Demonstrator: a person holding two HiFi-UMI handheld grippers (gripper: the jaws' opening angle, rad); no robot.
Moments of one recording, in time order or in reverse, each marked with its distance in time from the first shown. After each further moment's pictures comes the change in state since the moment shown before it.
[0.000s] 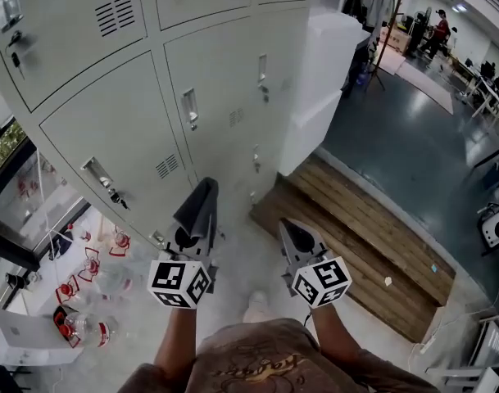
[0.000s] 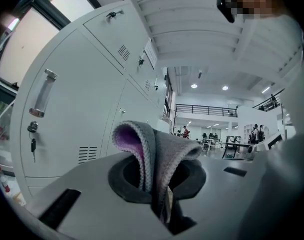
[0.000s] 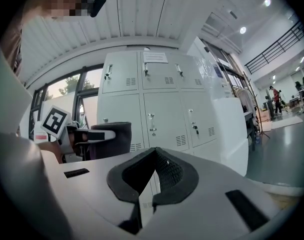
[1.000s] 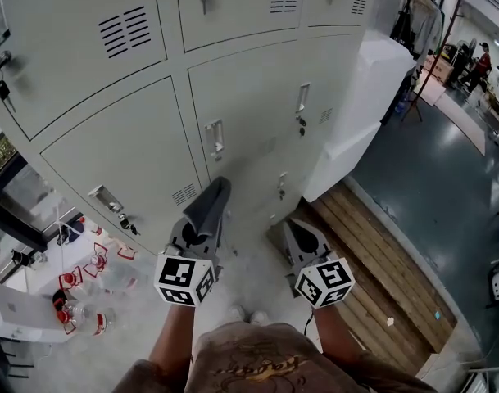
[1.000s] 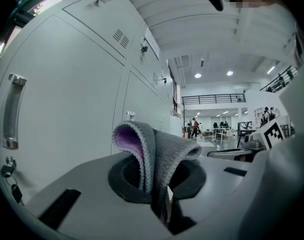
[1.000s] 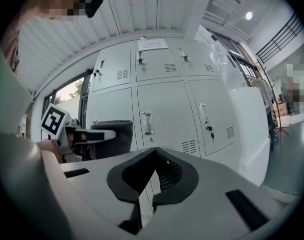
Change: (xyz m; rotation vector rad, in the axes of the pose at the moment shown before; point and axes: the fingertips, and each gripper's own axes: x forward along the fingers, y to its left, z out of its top) left arm 0.086 0.060 0.029 0.127 0.039 0.119; right arm 0.128 -0.041 0.021 0.014 0.031 0.155
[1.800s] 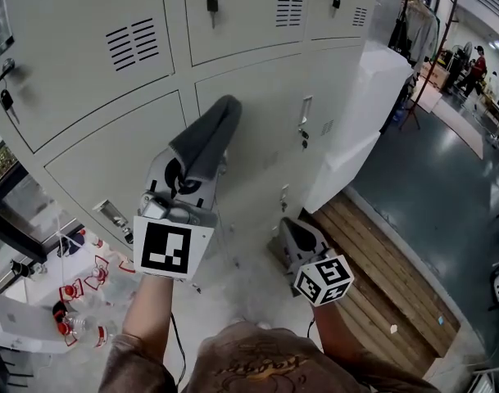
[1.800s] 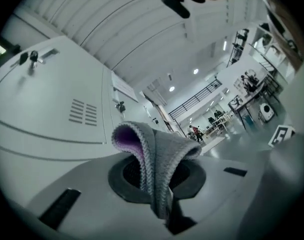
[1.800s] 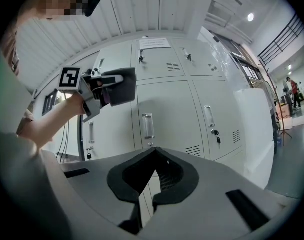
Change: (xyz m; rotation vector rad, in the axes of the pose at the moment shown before) left arm 0.019 0.000 0.197 0.479 -0.330 -0.004; right arm 0.033 0.001 0.012 -0.017 -0.024 0.010
